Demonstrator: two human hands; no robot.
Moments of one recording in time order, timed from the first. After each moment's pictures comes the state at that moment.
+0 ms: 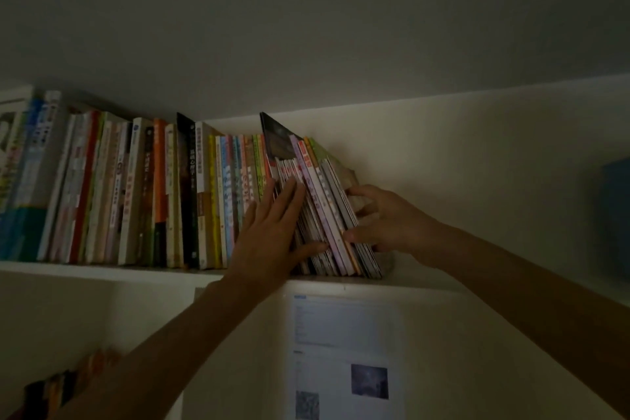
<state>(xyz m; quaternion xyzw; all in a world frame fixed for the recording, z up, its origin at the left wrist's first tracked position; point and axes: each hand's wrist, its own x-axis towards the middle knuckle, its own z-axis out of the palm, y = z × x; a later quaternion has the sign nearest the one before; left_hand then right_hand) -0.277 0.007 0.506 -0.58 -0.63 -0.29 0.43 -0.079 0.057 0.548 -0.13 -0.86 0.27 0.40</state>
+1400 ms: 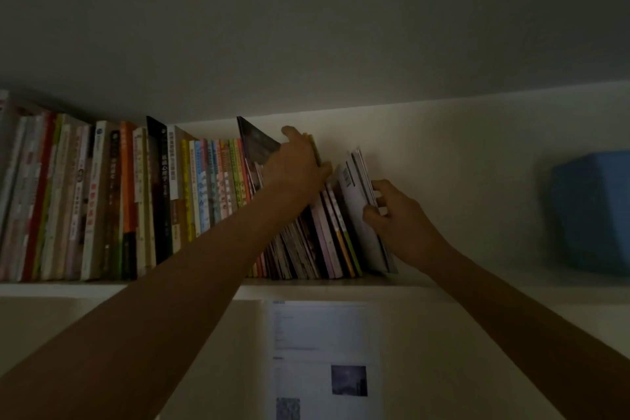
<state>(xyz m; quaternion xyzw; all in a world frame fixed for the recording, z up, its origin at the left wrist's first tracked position) -0.205 0.010 0.606 -0.54 -0.64 -0.43 0.34 -0.063 0.060 0.537 -0.21 -0.79 0.07 0.57</state>
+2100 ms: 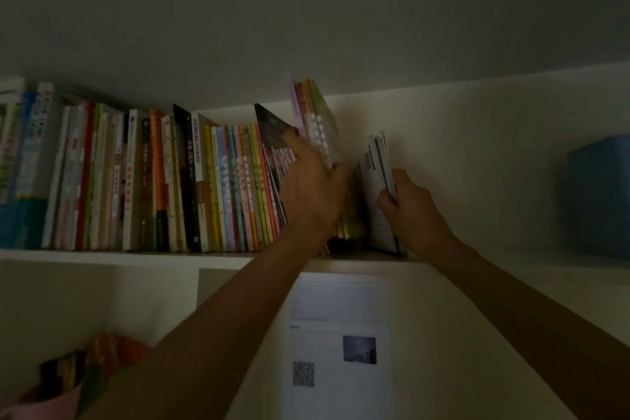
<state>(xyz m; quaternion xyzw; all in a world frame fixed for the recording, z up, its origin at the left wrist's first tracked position) -0.171 -0.017 0.546 -0.51 -0.48 -0.68 0.24 -0.062 0.059 0.528 -0.28 -0.78 0.00 0.56</state>
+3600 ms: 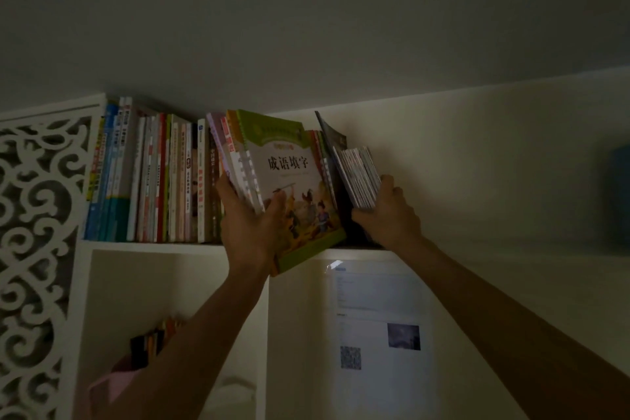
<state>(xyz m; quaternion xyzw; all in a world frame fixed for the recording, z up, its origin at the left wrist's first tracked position) -0.292 -0.100 0.492 -0.44 -0.40 -0.79 0.17 -0.151 0.036 0.518 -0.32 -0.79 0.06 0.52</state>
